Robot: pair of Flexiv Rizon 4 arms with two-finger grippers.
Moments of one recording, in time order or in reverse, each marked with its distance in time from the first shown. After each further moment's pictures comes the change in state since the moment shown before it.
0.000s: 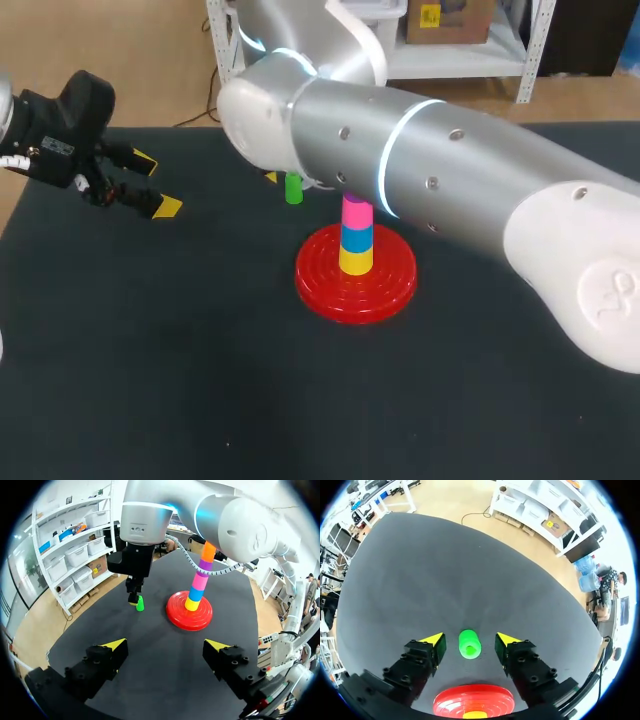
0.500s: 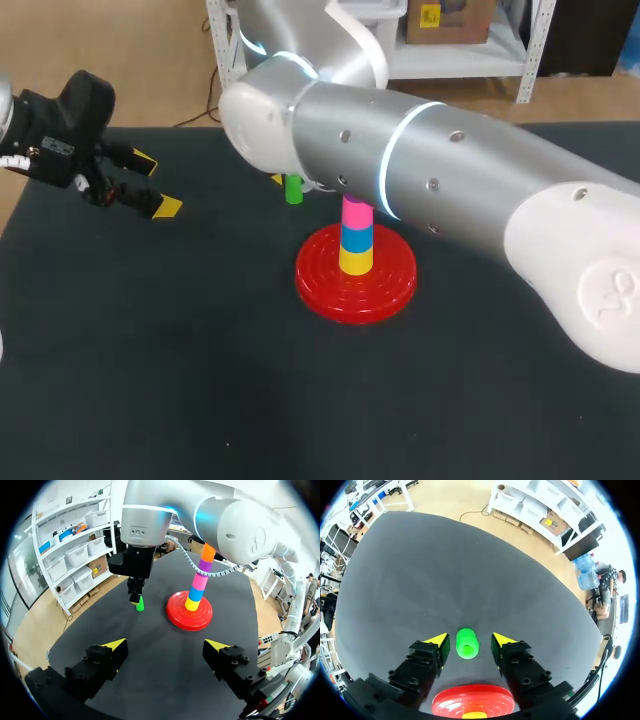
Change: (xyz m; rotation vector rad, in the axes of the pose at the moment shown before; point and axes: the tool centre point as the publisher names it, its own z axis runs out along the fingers) left arm 0.000 0.000 0.000 0.000 0.000 0.000; right arm 0.003 -0.003 0.005 0.007 0.009 0.007
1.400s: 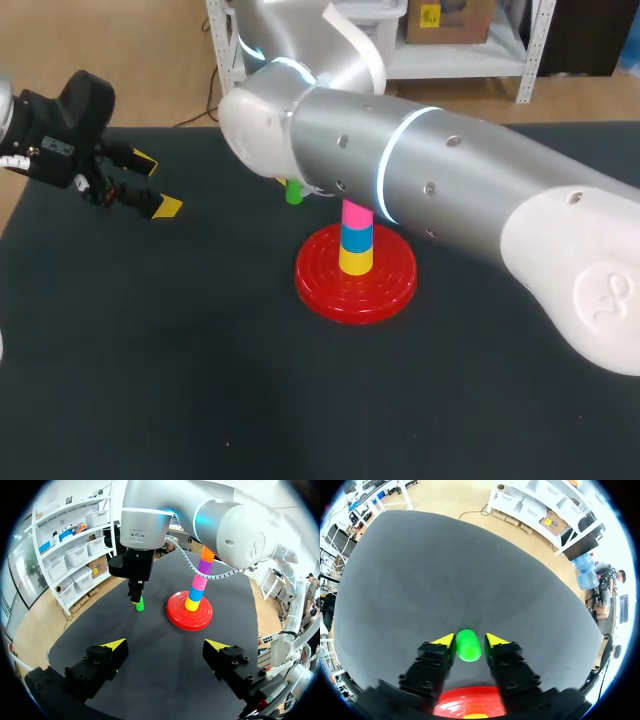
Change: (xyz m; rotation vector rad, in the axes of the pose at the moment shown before) left arm 0.000 0.000 0.000 0.000 0.000 0.000; right arm 0.001 0.001 0.006 0.005 0.001 0.003
